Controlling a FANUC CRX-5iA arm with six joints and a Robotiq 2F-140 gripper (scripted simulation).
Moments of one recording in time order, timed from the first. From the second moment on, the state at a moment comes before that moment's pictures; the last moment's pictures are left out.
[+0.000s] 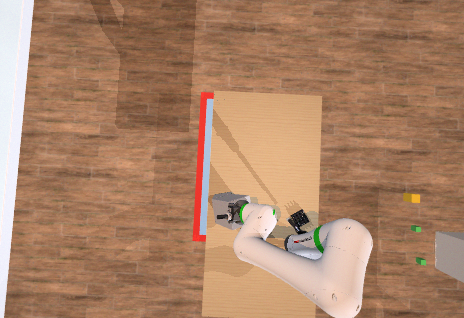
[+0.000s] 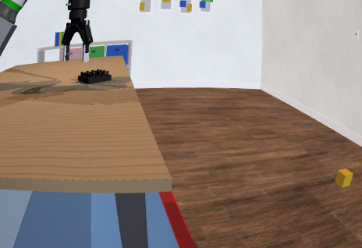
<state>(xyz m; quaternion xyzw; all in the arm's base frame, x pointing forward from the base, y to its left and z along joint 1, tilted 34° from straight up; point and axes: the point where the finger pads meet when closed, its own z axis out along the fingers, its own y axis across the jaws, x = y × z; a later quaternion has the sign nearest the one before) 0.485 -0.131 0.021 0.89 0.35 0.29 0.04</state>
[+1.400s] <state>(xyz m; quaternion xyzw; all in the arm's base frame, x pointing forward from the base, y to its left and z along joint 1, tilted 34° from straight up) 0.510 -0.069 0.071 0.92 0.25 0.29 0.01</state>
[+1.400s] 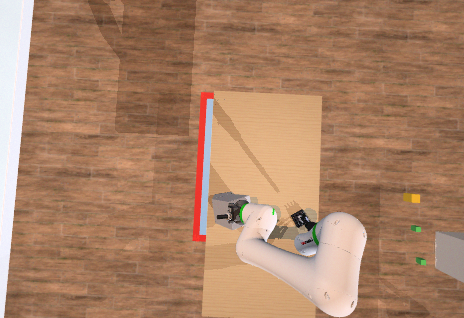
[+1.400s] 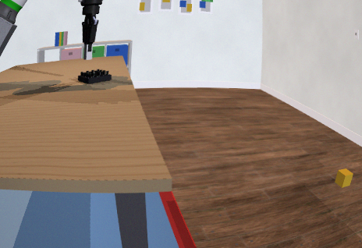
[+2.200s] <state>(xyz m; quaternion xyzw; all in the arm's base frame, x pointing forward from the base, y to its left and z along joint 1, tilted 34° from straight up) 0.513 -0.068 0.066 0.92 0.25 0.29 0.01</state>
